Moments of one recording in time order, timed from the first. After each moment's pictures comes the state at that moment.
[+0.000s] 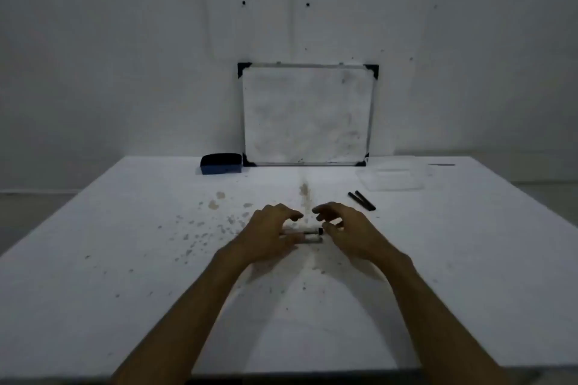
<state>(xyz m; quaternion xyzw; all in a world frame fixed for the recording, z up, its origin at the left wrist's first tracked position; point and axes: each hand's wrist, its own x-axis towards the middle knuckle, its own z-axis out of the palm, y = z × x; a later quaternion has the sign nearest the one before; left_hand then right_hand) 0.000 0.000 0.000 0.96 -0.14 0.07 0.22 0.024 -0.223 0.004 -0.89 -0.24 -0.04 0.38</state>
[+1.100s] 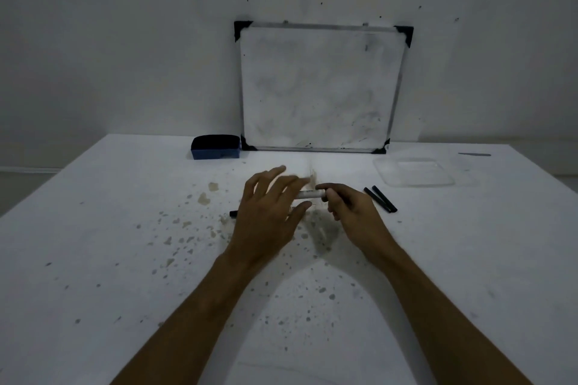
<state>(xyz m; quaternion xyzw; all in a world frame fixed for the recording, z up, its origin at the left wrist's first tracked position) 0.047 -0.005 -0.014 0.89 -0.17 0.40 0.10 0.078 -0.202 -0.006 -0.81 -0.19 -0.05 0.56</state>
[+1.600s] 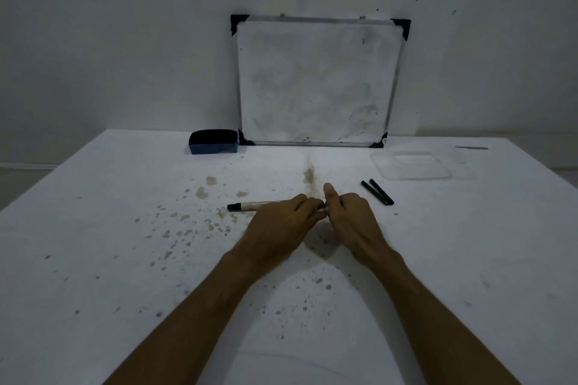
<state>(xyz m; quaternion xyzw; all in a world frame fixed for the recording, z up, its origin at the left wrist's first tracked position) 0.037 -0.022 -0.024 0.88 -0.31 0.35 0.08 0.068 -0.191 -0.009 -0.89 -0.09 -0.07 0.44</state>
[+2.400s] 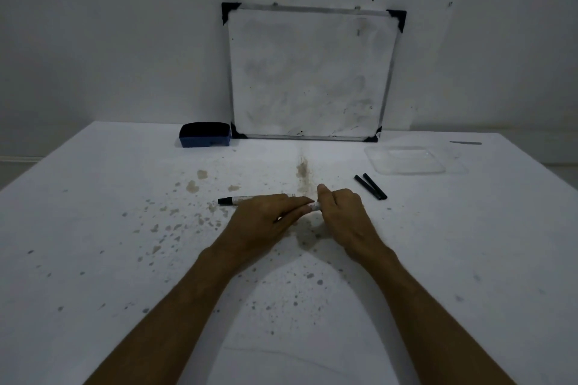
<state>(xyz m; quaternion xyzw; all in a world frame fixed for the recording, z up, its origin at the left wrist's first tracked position) 0.025 -0.010 -0.012 0.90 -0.24 0.24 0.27 0.061 -0.194 -0.006 -0.87 -0.12 -0.06 0.48</state>
